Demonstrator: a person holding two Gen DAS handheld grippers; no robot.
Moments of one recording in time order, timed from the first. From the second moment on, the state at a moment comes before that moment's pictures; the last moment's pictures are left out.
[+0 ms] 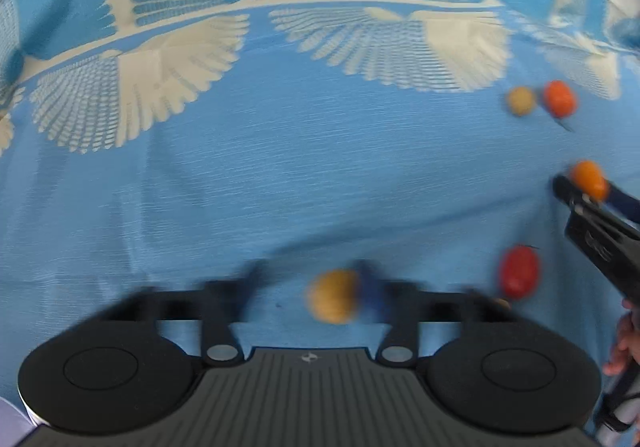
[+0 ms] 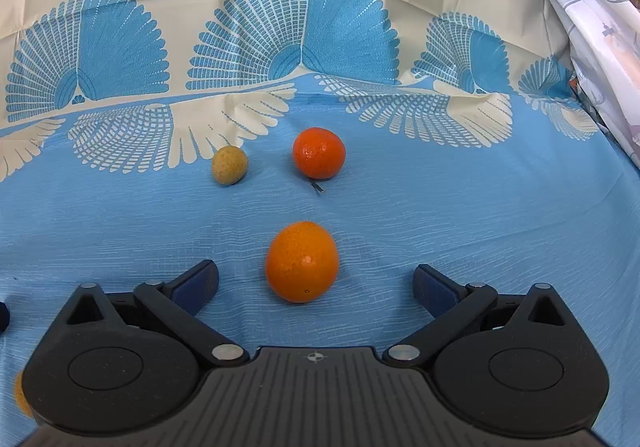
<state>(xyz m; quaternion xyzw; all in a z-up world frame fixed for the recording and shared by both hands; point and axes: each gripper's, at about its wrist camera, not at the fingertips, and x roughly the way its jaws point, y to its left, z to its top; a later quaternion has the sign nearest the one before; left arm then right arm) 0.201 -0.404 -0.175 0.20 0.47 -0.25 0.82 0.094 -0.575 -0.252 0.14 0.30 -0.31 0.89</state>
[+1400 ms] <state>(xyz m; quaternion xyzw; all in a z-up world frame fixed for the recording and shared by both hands) -0.029 -0.025 0.008 0.12 0.45 -0.14 0.87 -0.120 -0.209 -0.022 0.14 0.27 -0.04 0.95</state>
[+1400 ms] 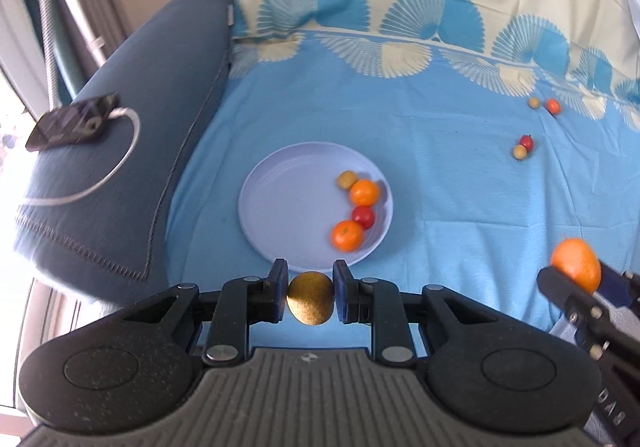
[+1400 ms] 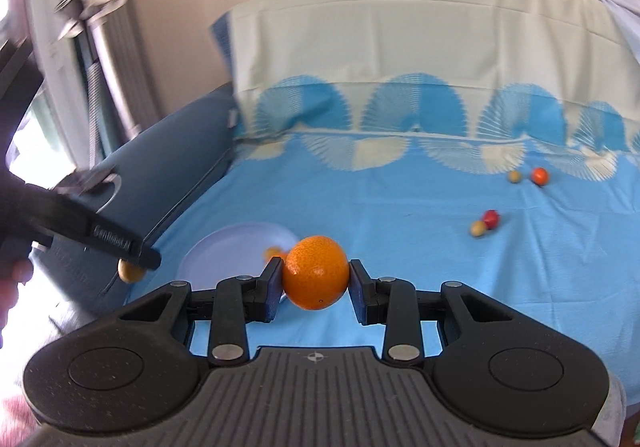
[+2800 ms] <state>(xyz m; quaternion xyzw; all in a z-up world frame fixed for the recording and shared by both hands) -0.007 0.030 -0.004 0.07 0.46 -0.11 0.88 -0.093 -0.160 -0.015 0.07 0.30 -0.01 0.95</state>
